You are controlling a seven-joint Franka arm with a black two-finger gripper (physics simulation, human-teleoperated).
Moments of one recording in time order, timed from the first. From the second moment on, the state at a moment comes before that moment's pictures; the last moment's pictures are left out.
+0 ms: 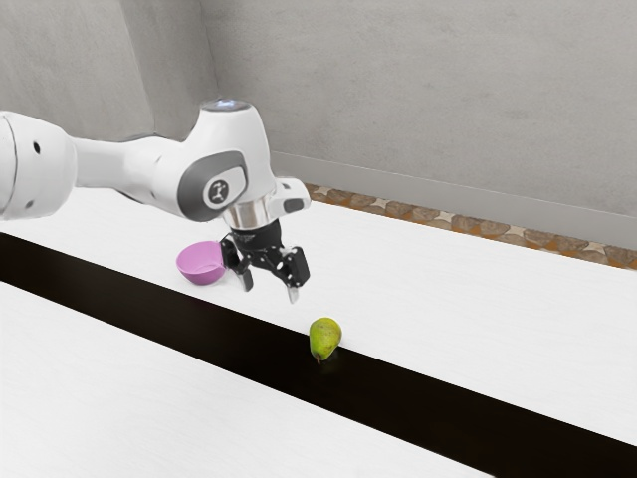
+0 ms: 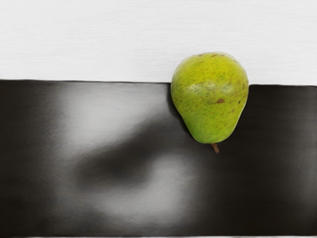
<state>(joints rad) -0.01 0.15 -0.17 -1.99 -0.03 2.13 -0.18</state>
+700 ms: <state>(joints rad) -0.04 0.41 -0.20 -1.83 -0.02 2.25 -0.26</state>
